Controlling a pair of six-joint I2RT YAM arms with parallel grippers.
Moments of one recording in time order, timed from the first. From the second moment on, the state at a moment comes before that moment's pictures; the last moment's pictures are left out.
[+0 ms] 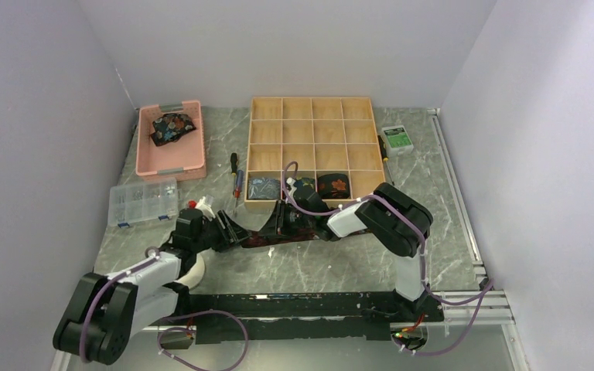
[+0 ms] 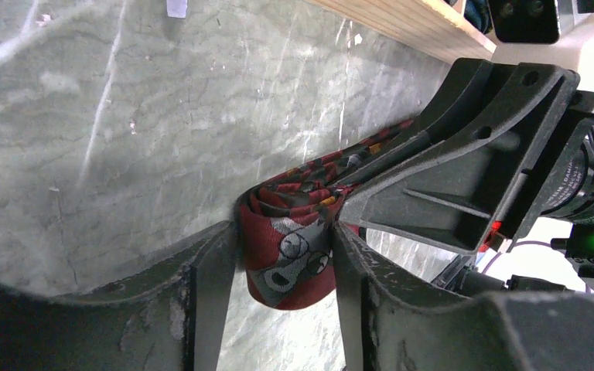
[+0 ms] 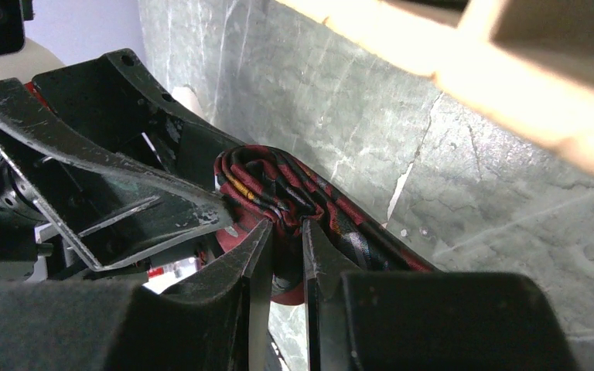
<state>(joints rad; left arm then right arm) -0.27 1.04 0.14 0.28 0.41 -0.85 0.83 1.95 0.80 0.61 -0.48 1.05</state>
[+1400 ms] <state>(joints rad) -0.58 1.33 0.81 -0.60 -0.26 -0.72 0.74 1.31 0.60 0.11 -0.11 0.69</state>
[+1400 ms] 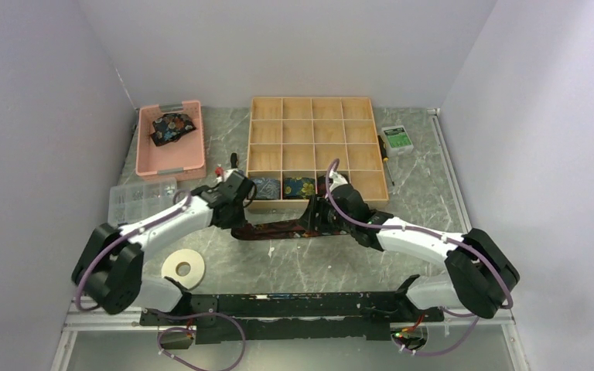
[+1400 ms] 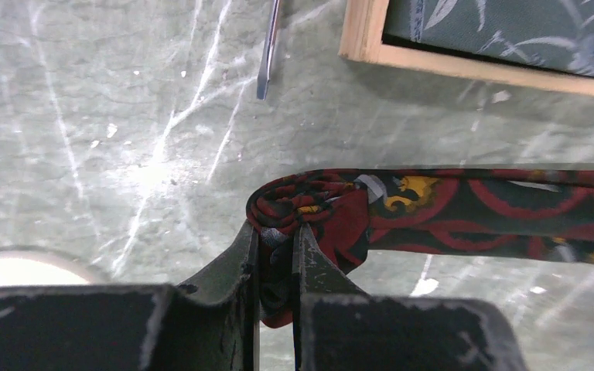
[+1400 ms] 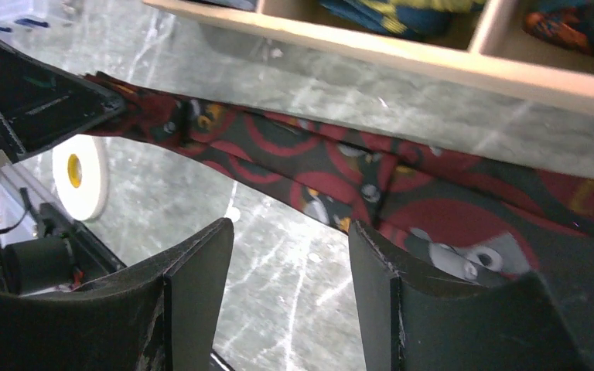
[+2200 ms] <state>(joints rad) -0.99 1.99 1.39 -1.20 -0.76 -0.89 0.72 1.17 0.46 0.08 -0.05 0.70</state>
